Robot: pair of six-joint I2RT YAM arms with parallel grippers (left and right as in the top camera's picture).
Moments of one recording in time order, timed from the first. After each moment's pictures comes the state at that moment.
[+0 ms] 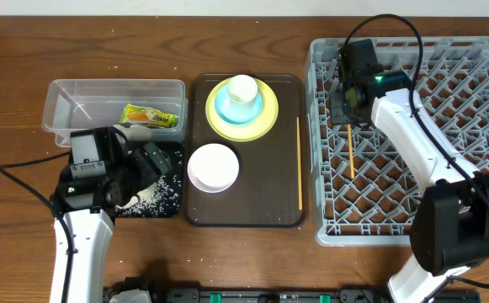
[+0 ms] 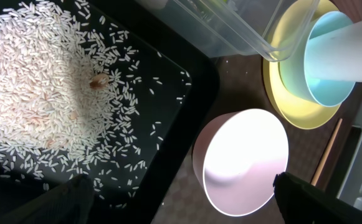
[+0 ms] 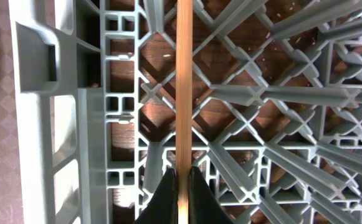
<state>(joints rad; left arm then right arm) 0.16 1.11 0.81 -0.78 0.29 -0.52 0.24 1.85 1.46 -0.85 0.15 0.19</state>
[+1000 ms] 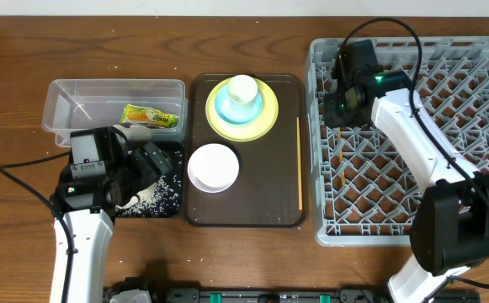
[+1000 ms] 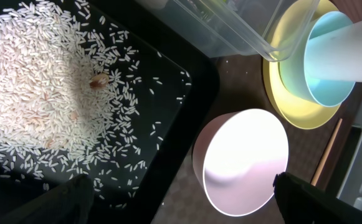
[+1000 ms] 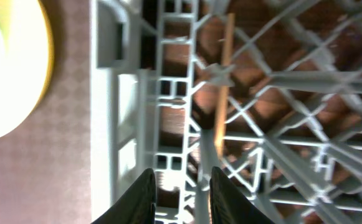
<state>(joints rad) 0.16 1.11 0.81 -0.78 0.29 -0.52 0.24 1.85 1.46 -0.87 -0.05 0.20</state>
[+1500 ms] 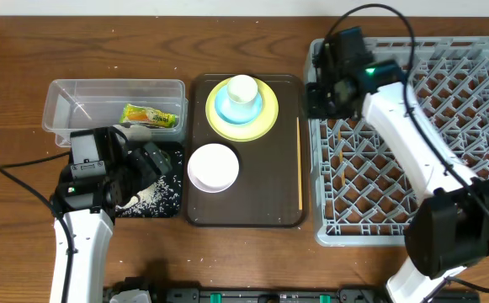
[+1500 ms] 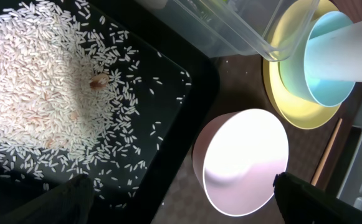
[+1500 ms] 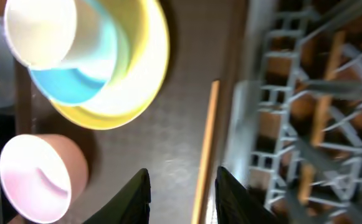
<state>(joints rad) 0.16 1.11 0.81 -0.78 0.29 -0.52 0.33 1.85 1.59 -0.93 -0.21 0.31</state>
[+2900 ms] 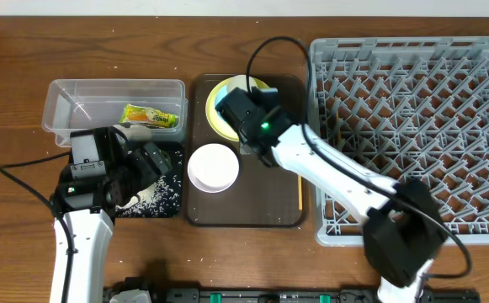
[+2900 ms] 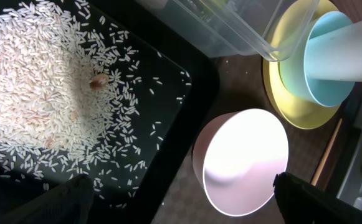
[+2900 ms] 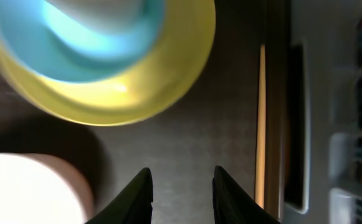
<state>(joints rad) 0.16 1.11 0.81 -0.78 0.29 -0.52 0.77 1.96 1.55 -0.88 0.35 0.73</state>
